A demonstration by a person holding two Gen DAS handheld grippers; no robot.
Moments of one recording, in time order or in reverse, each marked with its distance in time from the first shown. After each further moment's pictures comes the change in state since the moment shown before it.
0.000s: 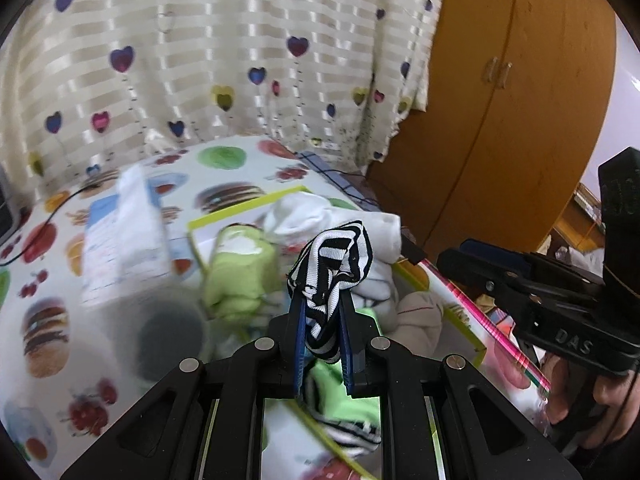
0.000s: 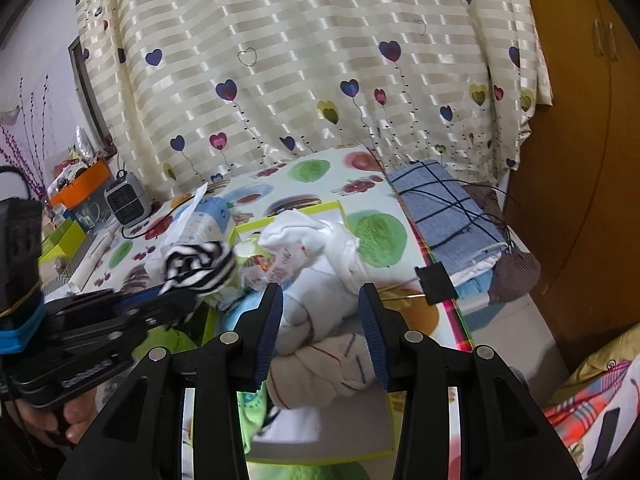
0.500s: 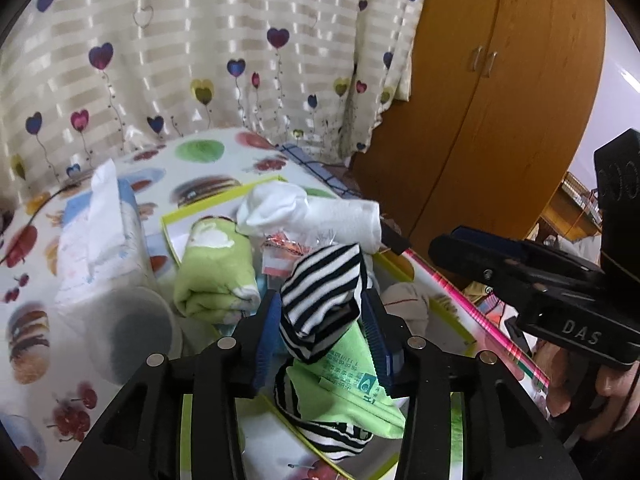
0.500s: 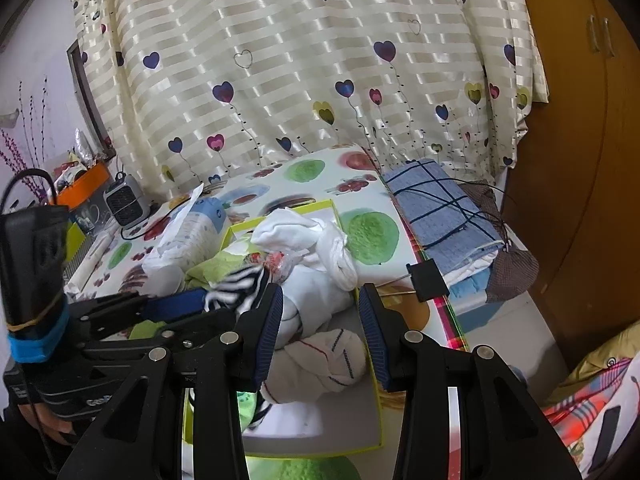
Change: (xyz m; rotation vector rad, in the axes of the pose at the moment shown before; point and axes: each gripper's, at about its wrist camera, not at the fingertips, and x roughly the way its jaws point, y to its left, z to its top) left arm 0.001 -0.007 -0.002 0.019 0.018 -0.047; right arm -0.004 -0.008 -0.002 0.006 -0.006 0.002
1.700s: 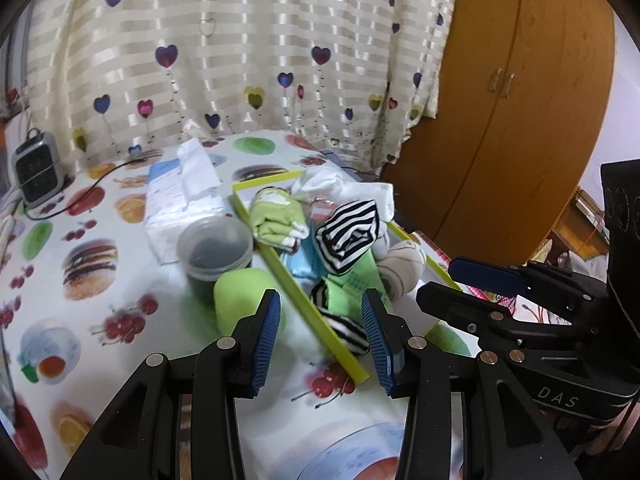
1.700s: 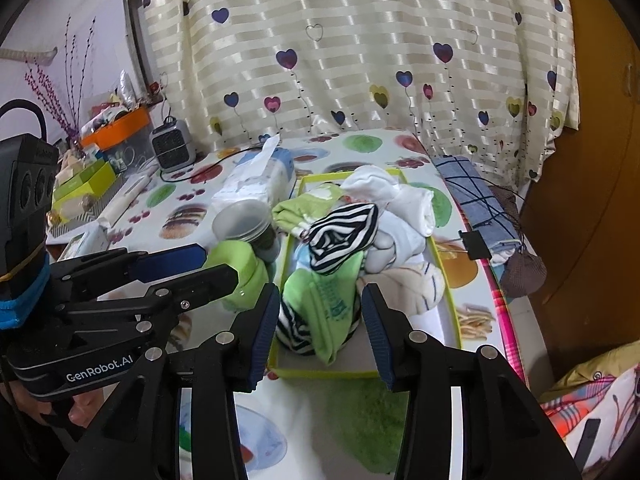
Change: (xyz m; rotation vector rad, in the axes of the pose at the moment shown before) left arm -0.086 0.005 -0.053 -0.090 -0.044 0.115; right arm -0.039 0.081 -0.043 -0.163 0.077 0.033
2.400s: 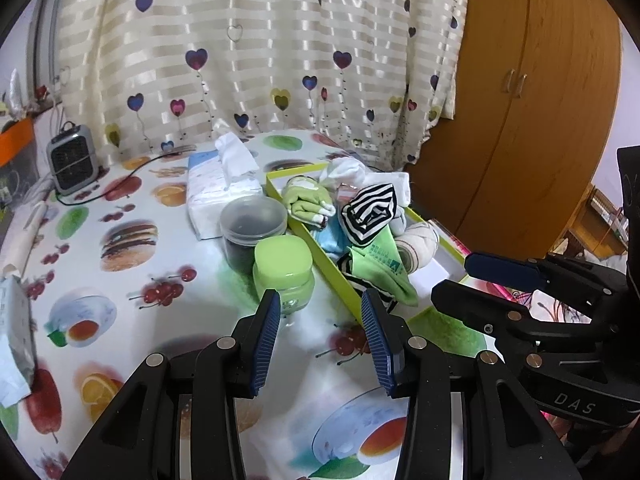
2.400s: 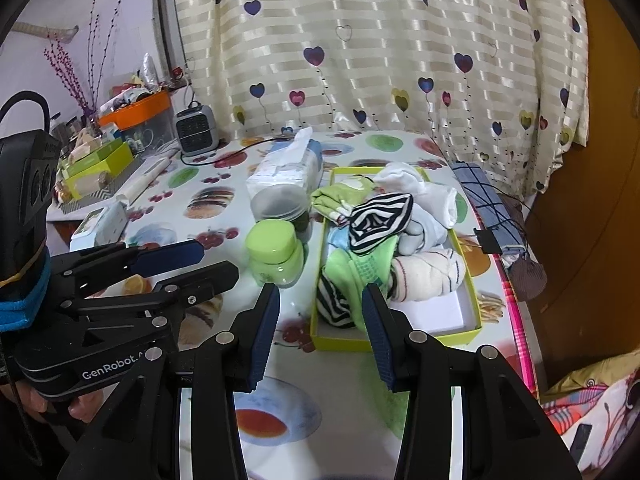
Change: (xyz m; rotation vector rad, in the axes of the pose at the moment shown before) left arm -0.035 0.001 -0.027 -0.006 -0.015 0.088; right arm -0.020 0.036 -0.016 -0.067 0.005 0.008
